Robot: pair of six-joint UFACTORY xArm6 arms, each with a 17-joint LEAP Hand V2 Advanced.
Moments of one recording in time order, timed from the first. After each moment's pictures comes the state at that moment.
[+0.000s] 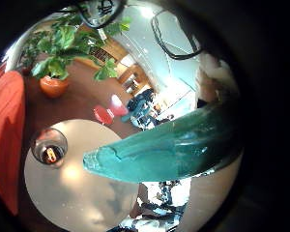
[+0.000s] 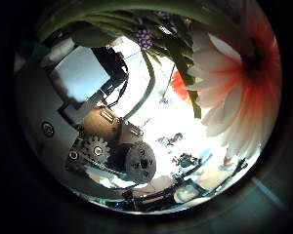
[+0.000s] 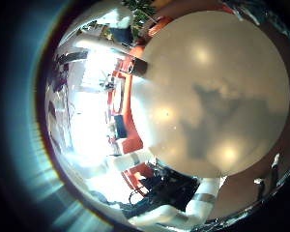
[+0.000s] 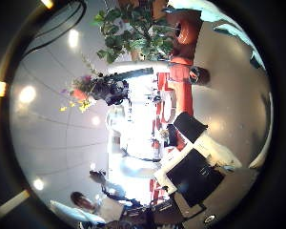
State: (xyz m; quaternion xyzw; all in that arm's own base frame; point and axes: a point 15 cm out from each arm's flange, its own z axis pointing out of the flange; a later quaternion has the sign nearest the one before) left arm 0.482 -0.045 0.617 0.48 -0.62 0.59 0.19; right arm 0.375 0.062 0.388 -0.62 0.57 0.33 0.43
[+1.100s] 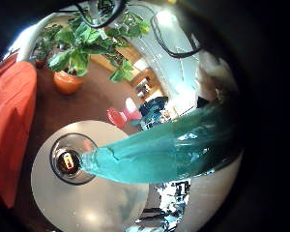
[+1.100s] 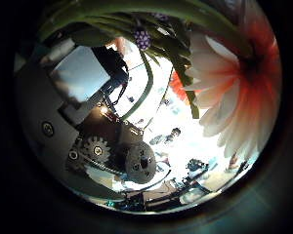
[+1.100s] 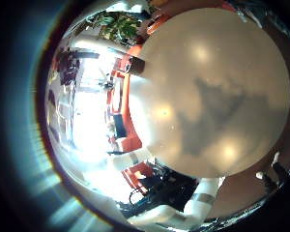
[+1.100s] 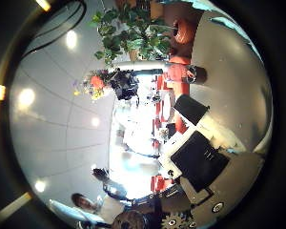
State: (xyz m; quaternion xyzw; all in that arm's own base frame) left arm 0.548 -0.006 0.553 0.52 -0.59 0.59 0.19; right arm 0.374 0.054 0.378 -0.62 0.58 0.33 0.42
